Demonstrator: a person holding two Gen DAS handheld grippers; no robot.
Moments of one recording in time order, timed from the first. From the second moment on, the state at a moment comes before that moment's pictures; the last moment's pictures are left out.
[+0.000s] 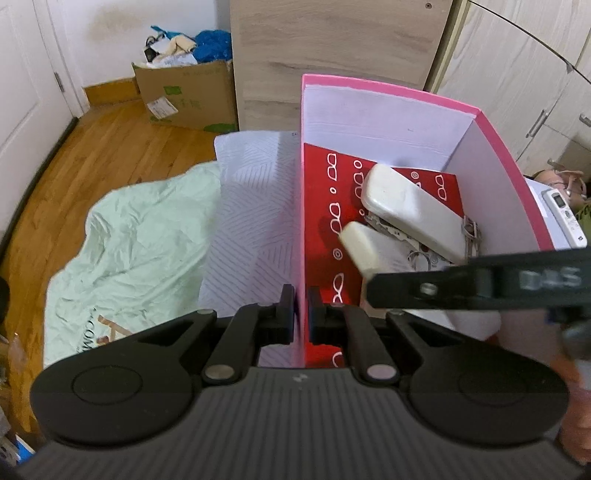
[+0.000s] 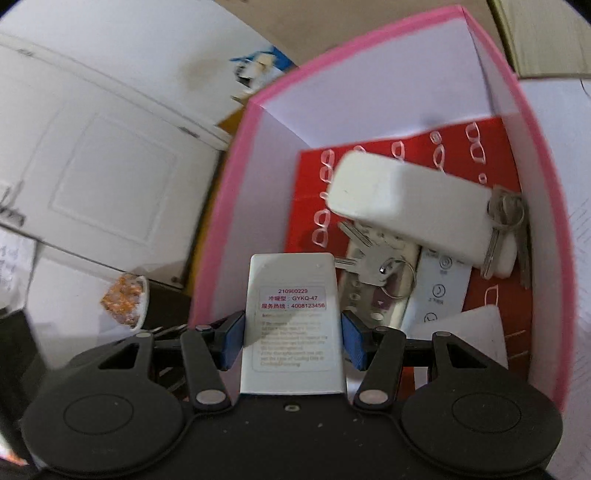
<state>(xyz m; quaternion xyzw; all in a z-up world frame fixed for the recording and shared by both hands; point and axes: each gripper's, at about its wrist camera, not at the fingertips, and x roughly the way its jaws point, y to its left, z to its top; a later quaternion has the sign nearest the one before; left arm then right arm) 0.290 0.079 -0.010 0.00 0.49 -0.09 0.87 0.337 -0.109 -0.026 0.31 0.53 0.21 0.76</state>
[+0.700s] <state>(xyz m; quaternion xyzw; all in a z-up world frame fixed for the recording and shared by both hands) 0.289 0.082 -0.011 0.00 0.49 -0.10 0.87 0.312 -0.152 0.036 0.29 0.45 0.23 0.81</state>
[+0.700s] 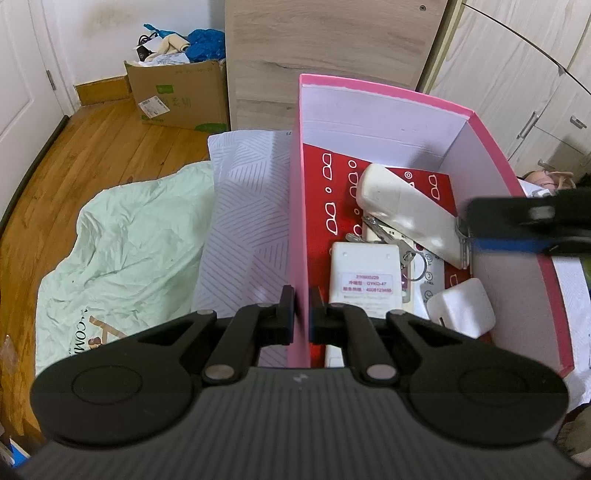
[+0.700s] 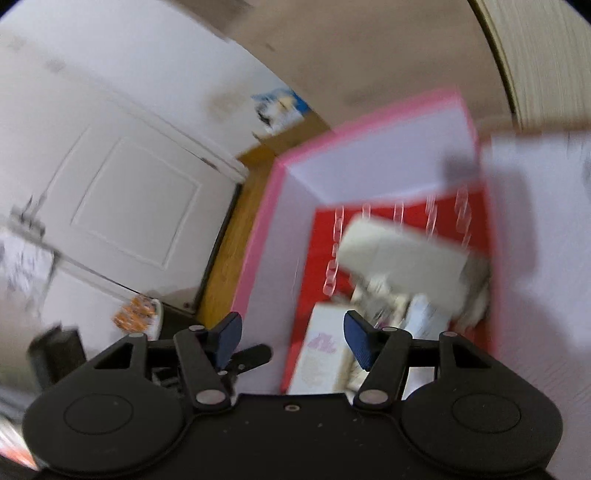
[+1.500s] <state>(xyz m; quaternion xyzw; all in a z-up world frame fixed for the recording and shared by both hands) 0.289 0.077 -0.010 0.01 0.49 -0.10 0.87 0.283 -0.290 0.001 0.03 0.35 0.06 0.93</state>
